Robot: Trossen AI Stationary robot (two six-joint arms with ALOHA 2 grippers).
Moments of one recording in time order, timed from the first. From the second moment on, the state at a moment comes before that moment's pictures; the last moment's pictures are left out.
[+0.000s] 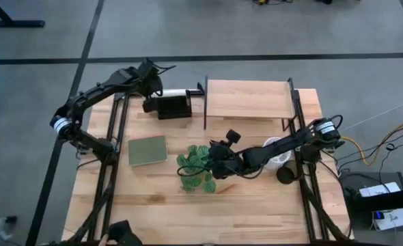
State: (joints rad) left arm 0.85 1.44 1.22 -0.92 -0.18 0.60; right arm 0.26 1.78 1.23 -0.35 0.94 0.34
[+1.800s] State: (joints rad) left arm 0.85 1.45 1.07 -0.73 -0.32 0.58; right arm 0.26 1.78 1.23 -0.35 0.94 0.34
